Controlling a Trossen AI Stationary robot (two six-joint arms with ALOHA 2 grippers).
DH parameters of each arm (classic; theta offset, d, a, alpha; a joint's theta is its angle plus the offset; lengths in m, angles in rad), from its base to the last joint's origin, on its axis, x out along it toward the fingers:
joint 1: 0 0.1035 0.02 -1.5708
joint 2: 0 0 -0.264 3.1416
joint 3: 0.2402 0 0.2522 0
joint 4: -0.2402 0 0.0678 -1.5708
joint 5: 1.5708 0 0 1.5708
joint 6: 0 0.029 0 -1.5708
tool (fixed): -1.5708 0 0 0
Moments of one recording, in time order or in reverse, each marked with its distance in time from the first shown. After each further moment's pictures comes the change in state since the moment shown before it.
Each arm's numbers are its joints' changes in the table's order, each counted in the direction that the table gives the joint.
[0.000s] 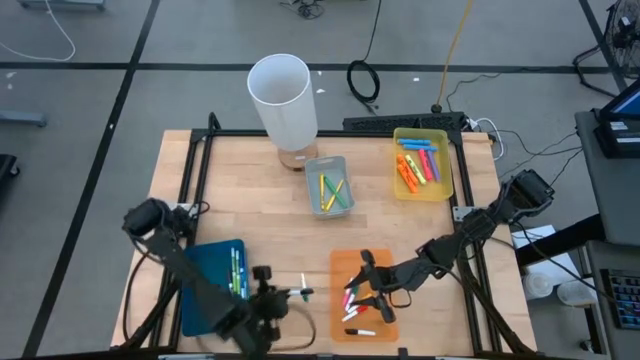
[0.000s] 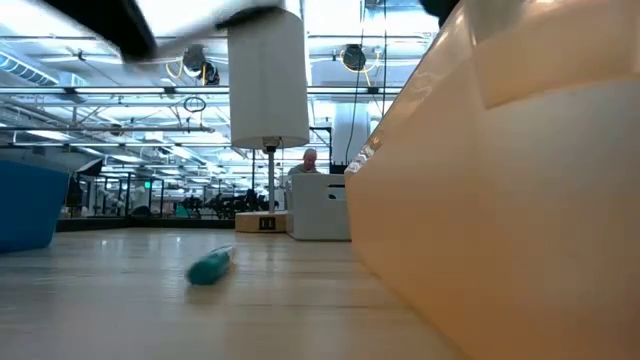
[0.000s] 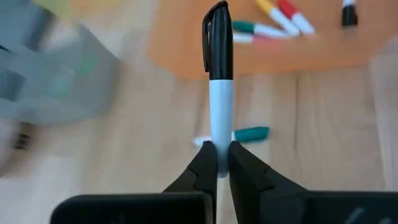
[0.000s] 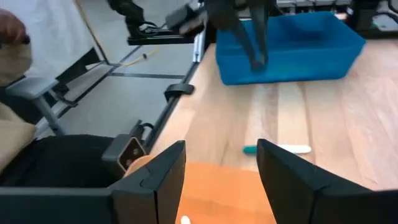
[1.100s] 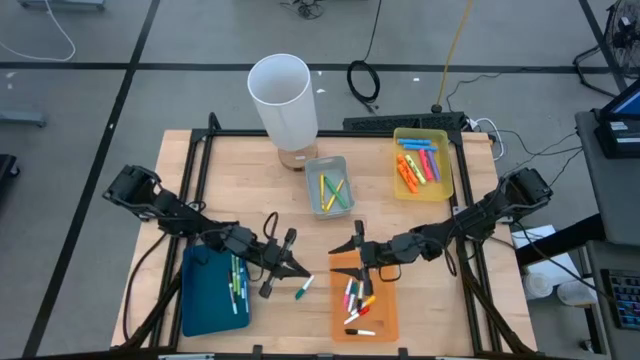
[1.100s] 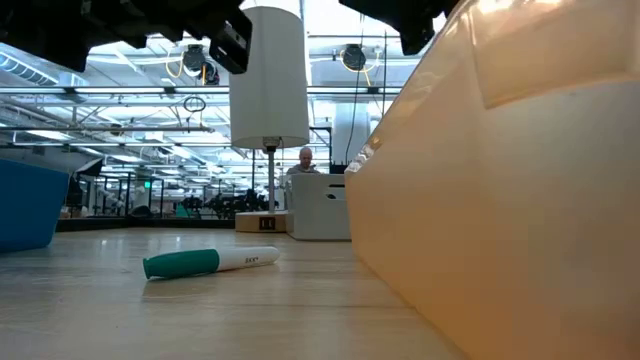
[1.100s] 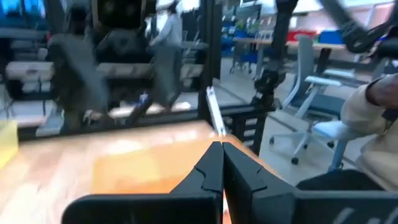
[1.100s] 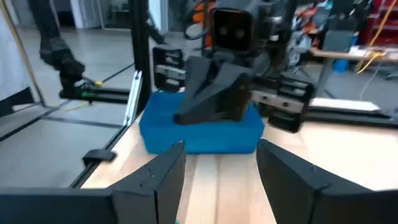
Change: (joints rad) left arm 0.438 -0.325 -0.928 1.966 -0.807 0.730; right arm -0.179 0.000 0.000 0.241 -0.074 -0.247
